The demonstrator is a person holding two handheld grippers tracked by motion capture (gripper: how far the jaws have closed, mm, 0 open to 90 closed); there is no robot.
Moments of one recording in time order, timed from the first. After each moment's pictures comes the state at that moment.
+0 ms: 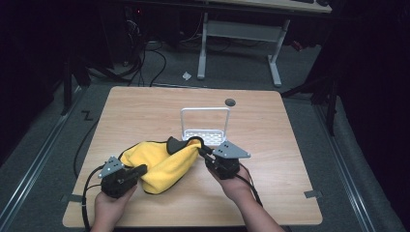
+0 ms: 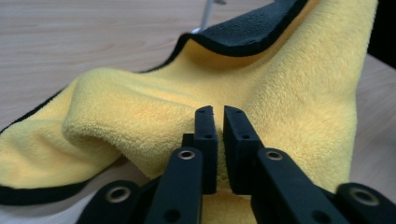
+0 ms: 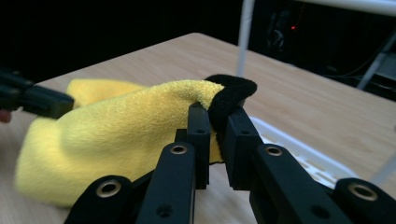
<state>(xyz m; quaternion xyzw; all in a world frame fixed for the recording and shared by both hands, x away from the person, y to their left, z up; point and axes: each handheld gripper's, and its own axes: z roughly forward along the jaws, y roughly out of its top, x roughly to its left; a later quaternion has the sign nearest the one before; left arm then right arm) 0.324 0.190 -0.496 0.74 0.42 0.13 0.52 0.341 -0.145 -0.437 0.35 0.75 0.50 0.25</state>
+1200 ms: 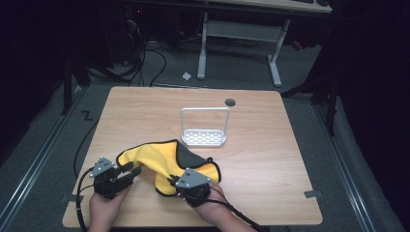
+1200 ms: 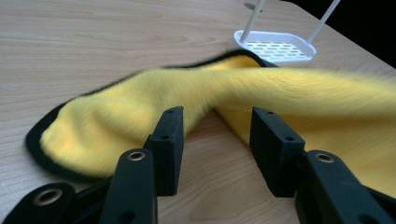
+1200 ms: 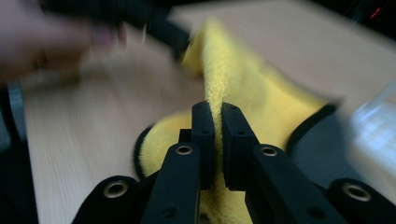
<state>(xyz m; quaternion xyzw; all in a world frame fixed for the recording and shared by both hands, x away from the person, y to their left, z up) 0.329 0.219 -0.508 0.70 0.48 0.14 0.51 0.291 -0.070 -0.462 0.25 0.82 0.48 0.21</state>
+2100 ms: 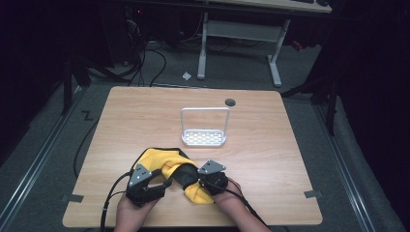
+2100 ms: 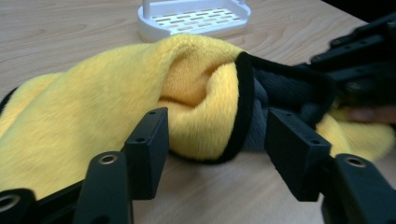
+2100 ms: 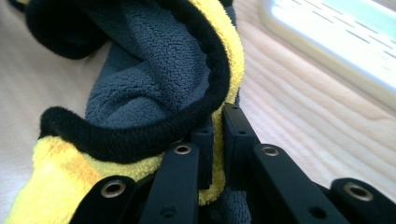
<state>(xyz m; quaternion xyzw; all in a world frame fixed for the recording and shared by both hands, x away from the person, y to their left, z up) 0.318 0.125 -0.514 0.78 0.40 0.15 0.46 0.332 -0.118 -0.526 0.35 0.84 0.35 0.20</state>
